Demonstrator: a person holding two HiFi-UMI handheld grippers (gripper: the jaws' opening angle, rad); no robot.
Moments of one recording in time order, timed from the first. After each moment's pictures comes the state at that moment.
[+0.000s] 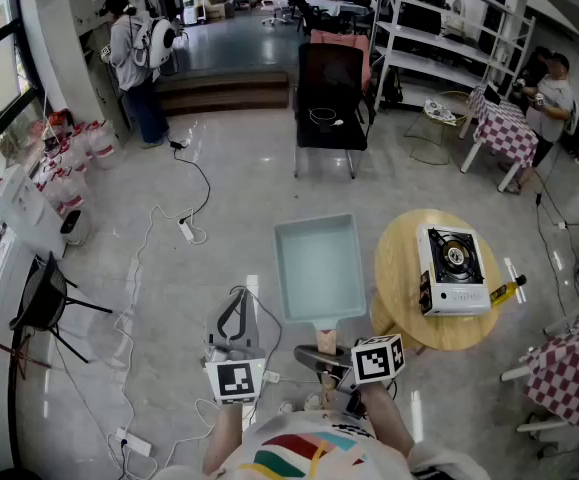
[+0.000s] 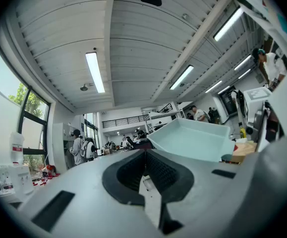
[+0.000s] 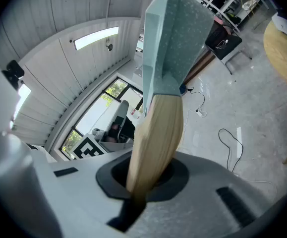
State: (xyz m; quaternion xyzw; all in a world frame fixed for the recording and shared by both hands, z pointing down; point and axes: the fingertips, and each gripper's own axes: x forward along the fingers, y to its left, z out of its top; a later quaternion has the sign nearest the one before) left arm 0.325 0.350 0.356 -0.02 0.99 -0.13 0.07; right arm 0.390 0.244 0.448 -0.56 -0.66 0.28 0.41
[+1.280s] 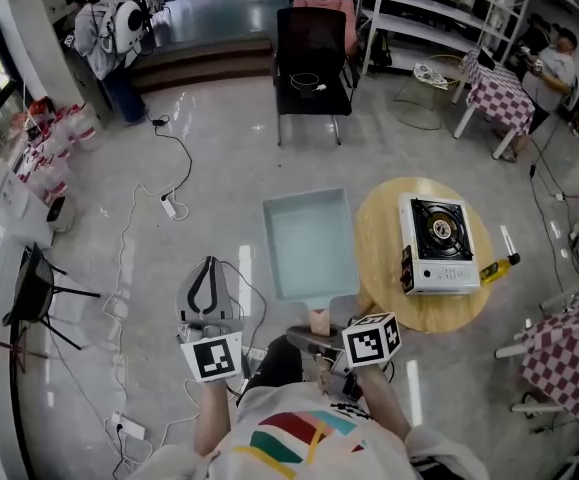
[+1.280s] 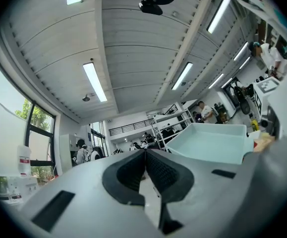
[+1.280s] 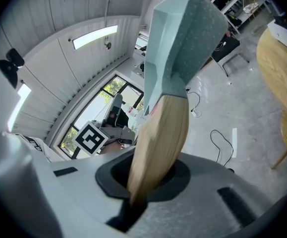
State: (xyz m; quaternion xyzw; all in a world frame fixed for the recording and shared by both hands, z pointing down) left arm 0.276 0.318 0.348 0.04 0.99 -0.14 0.07; right arm 0.347 0.183 0.478 -0.56 -0.66 0.26 0.42
